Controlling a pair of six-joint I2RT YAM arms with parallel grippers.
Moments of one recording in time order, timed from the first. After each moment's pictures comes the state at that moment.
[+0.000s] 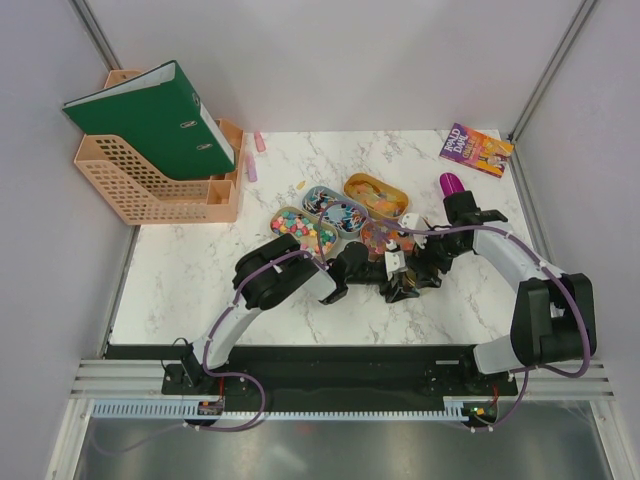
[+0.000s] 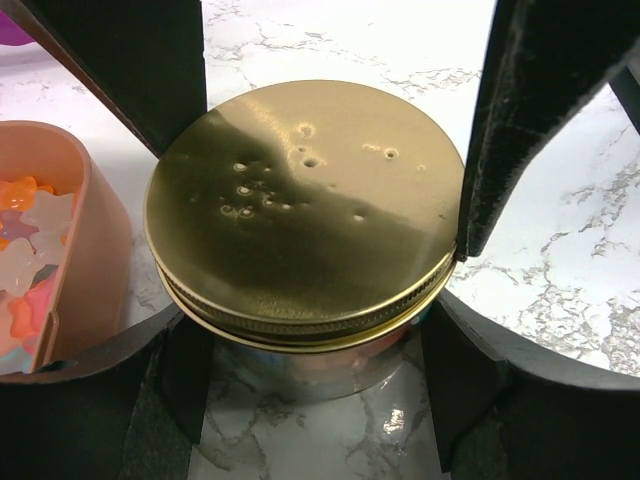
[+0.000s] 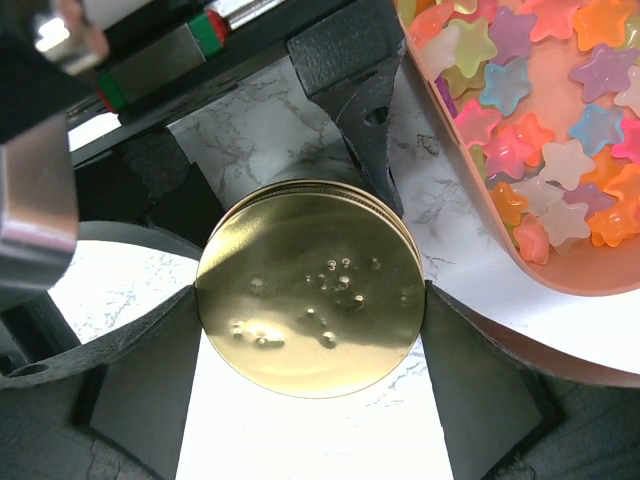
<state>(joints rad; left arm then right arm) -0.96 2.36 1.11 1.07 0.58 0.14 0.13 1.47 0.93 -0.82 -0.50 -0.94</state>
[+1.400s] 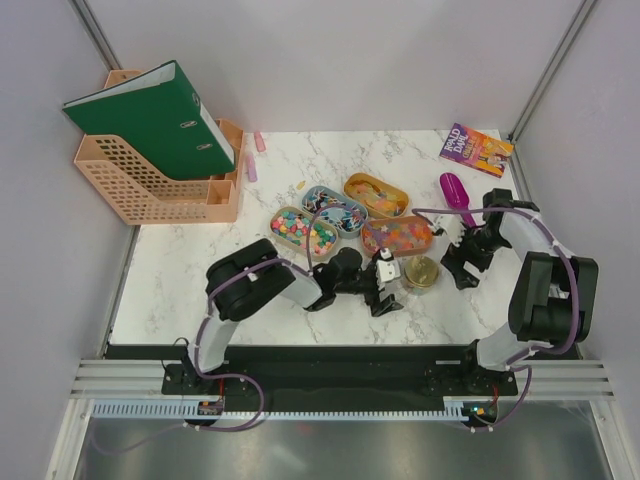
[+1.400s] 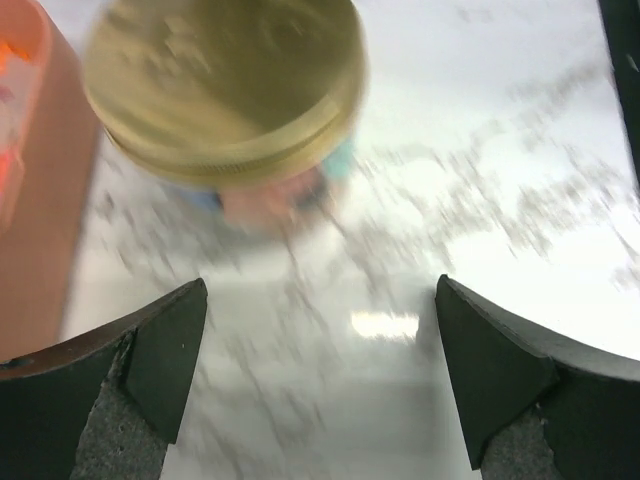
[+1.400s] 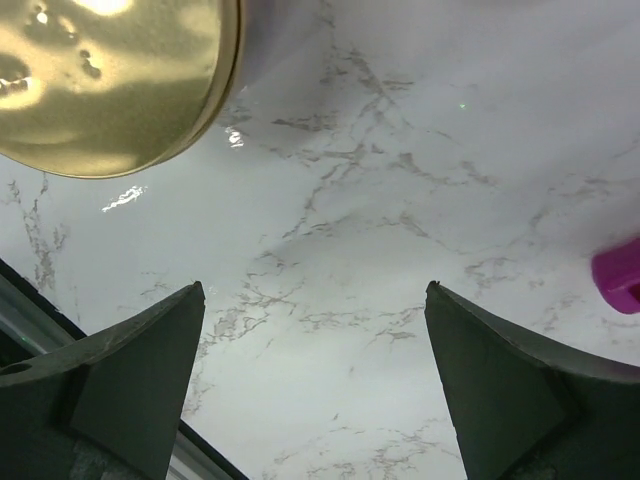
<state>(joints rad) -0.99 2.13 0.92 0.86 0.45 0.20 -0.16 1.57 1.02 -0.99 -0.32 -1.17</state>
